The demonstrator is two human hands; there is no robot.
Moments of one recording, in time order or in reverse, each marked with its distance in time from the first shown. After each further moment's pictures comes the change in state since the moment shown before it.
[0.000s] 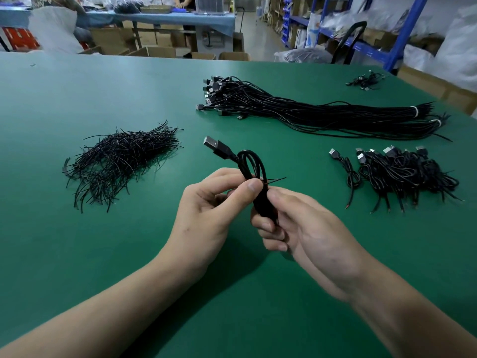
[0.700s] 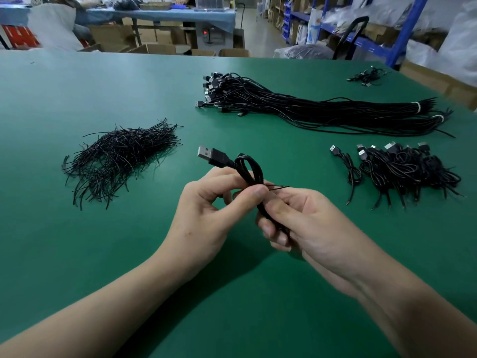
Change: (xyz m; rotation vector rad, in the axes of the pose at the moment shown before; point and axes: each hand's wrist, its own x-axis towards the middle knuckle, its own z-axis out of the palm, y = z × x) left_hand 0.001 -0.004 -0.009 0.220 -0.046 0.088; right_hand -0.004 -0.004 -0.002 -0.064 0.068 -0.030
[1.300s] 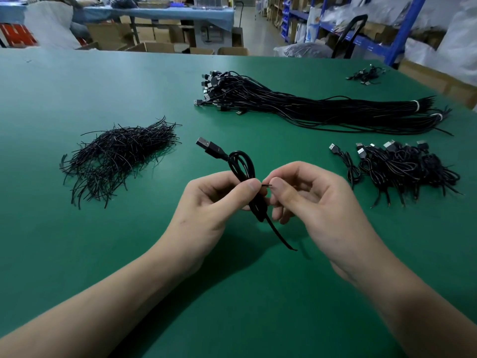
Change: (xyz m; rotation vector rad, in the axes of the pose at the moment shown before) left_hand 0.000 -0.002 0.003 -0.248 -0.032 -0.199; right_hand 0.002 -0.003 -0.009 -0.241 0.242 -0.272
